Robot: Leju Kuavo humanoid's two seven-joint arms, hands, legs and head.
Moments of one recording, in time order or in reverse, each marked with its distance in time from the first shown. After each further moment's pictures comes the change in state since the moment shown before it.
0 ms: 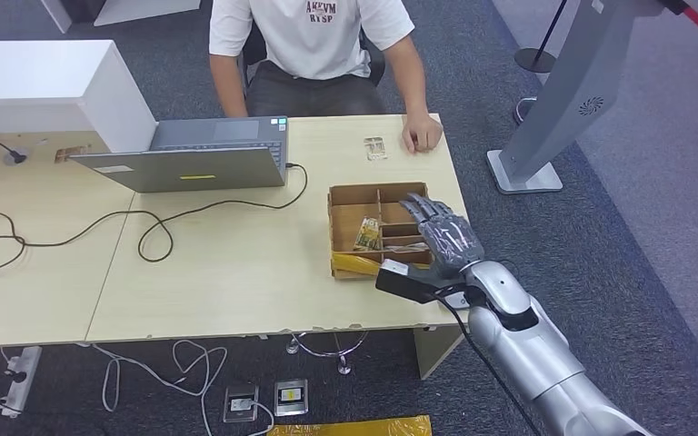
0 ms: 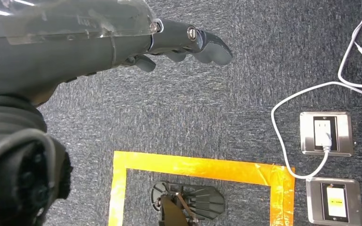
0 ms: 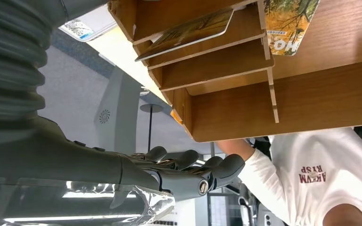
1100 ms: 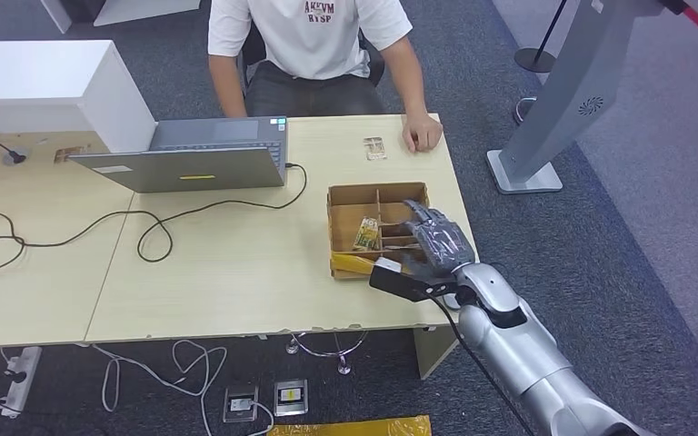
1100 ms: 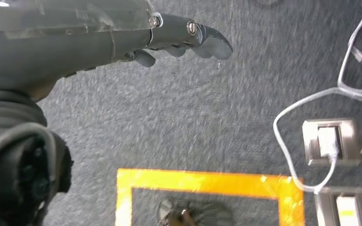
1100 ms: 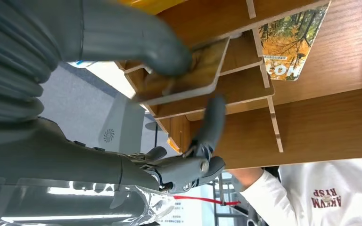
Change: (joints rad) left arm -0.009 0.064 -0.051 0.000 -0.027 -0.045 0.026; right arm -0.026 0.043 0.009 0.101 -0.035 0.009 0.014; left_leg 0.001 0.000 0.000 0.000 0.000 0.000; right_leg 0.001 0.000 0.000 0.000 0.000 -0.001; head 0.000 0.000
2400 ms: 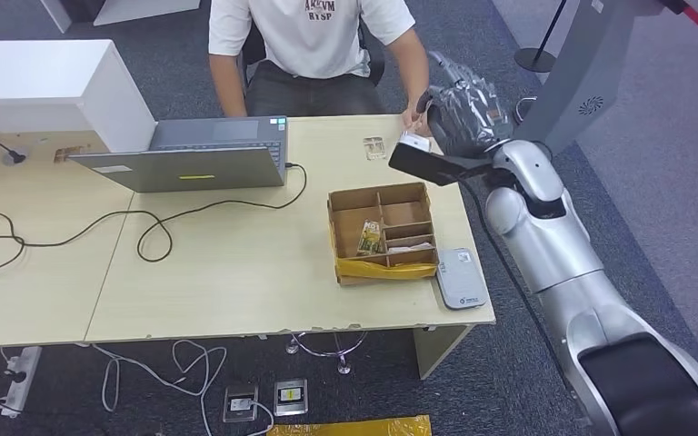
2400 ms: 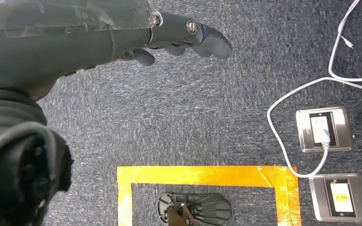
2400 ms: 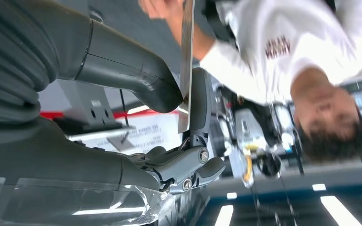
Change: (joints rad) left arm -0.034 0.026 -0.010 0.000 -0.029 -0.053 0.034; right arm -0.407 -0.003 -0.093 0.031 -0.035 -0.001 -0.154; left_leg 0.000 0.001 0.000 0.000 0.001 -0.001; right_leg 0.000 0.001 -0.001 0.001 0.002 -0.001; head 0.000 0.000
